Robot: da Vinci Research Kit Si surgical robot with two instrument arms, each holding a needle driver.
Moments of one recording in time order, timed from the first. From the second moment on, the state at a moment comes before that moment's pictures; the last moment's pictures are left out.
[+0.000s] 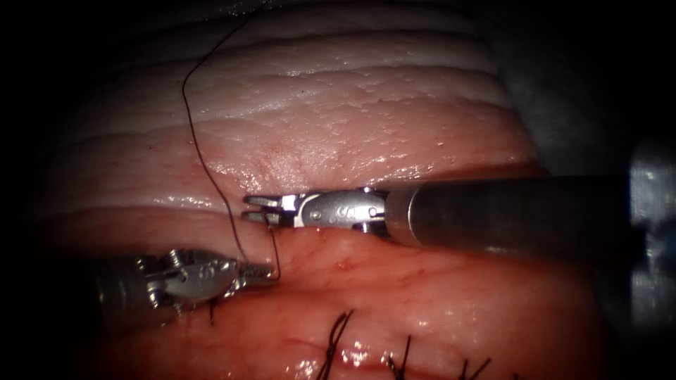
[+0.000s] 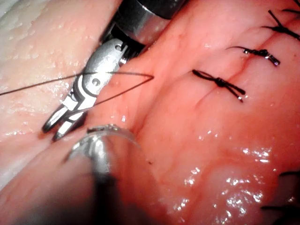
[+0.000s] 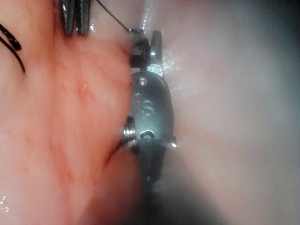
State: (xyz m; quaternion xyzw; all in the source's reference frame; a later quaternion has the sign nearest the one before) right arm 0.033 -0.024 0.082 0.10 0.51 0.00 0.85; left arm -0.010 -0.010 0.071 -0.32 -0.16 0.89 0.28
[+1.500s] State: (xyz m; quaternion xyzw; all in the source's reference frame) right arm 0.031 -0.022 0.077 0.07 0.45 0.03 0.89; left arm -0.011 -0.011 0.071 -0.32 -0.16 0.89 0.28
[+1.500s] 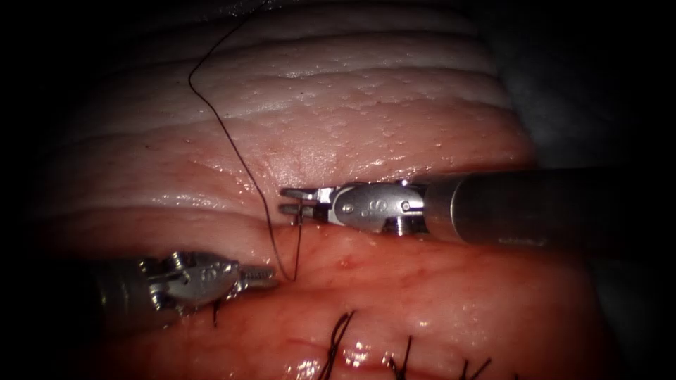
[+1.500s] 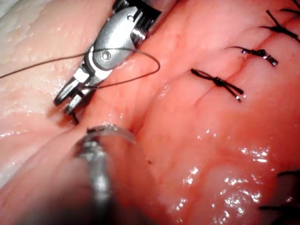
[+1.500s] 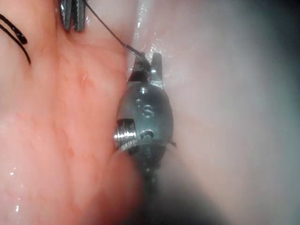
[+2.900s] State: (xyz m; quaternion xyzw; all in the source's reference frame) right arm 0.030 -0.019 0.074 0.09 0.52 0.19 0.83; left arm -0.011 -0.010 0.071 -0.32 -0.16 0.89 0.27
